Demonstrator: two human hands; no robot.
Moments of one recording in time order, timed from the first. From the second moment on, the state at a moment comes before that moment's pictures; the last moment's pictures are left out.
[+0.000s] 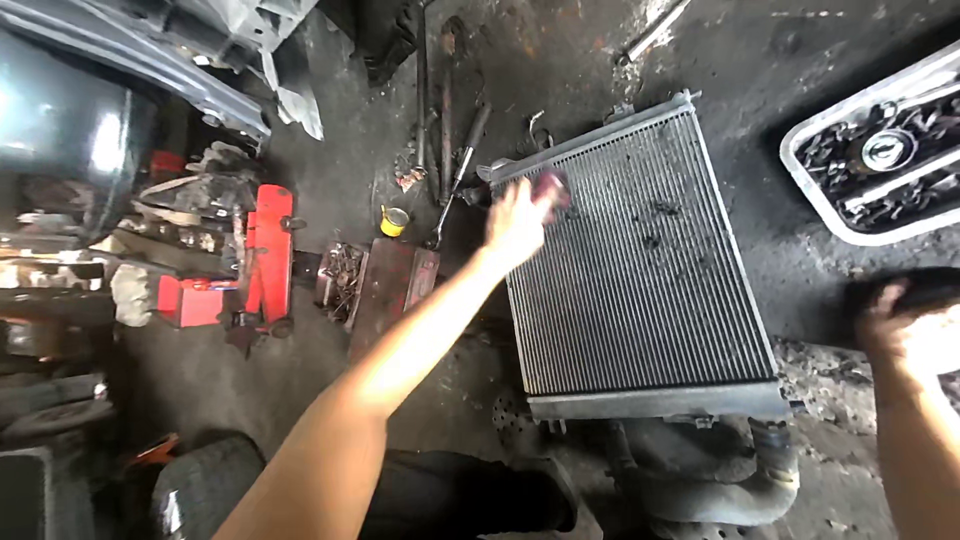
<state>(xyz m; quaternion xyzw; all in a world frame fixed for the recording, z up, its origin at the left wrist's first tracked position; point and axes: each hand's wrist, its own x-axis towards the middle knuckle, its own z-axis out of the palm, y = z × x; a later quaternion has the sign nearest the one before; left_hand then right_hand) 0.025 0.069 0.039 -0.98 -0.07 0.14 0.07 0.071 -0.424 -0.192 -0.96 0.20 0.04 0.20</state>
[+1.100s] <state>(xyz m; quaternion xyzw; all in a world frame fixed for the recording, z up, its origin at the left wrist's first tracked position) 0.100 -0.006 0.013 -0.96 0.11 0.20 0.14 0.072 -0.411 -0.148 -0.96 0.17 -0.02 0.21</state>
